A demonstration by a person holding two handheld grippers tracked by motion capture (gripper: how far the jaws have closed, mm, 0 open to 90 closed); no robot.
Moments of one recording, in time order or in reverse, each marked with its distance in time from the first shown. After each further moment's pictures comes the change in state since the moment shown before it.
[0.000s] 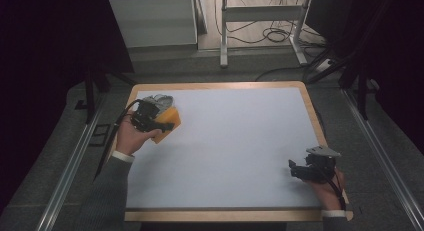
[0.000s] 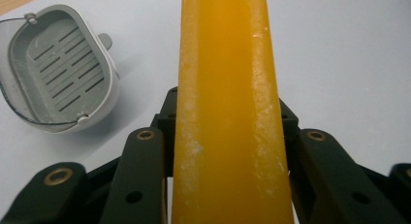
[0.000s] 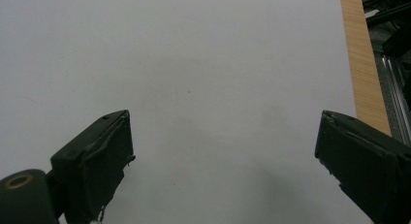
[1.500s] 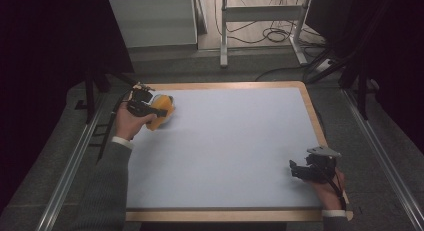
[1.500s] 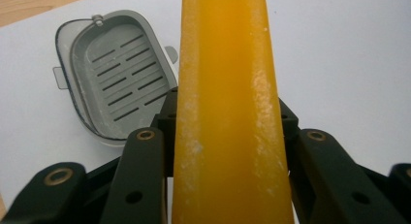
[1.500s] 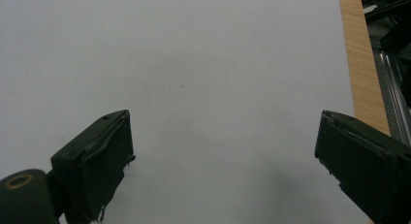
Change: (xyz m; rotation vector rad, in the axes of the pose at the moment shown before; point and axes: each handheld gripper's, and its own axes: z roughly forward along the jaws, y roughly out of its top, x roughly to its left) left arm 0.051 0.018 0.014 0.000 0.046 -0.145; right arm -0.003 -0.002 0.003 0.013 -0.008 0.004
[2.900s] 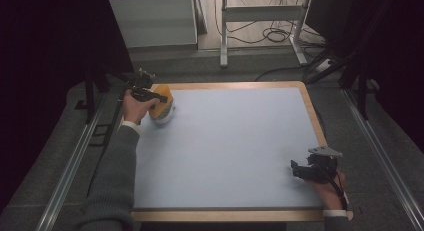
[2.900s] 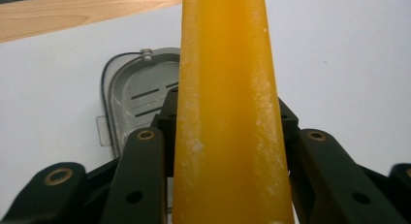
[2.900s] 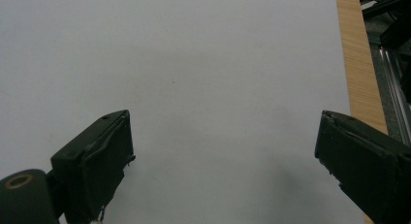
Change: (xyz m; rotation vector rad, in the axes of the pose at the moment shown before) left arm 0.045 0.035 0.038 -0.013 0.033 -0.161; right arm -0.004 -0.002 0.002 0.007 -0.005 0.013
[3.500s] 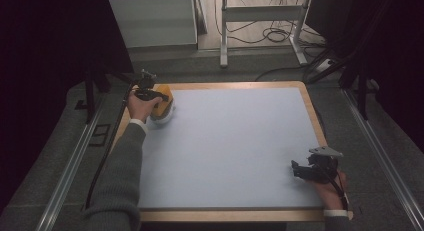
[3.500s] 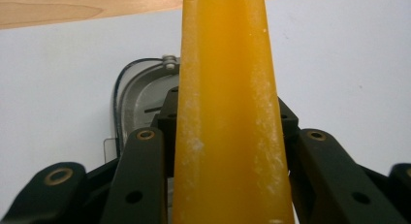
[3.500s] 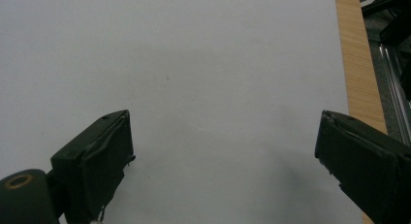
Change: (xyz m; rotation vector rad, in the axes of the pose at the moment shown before) left arm 0.014 0.003 0.033 -0.025 0.041 -0.107; right arm -0.003 -0.002 0.002 0.007 0.001 0.006
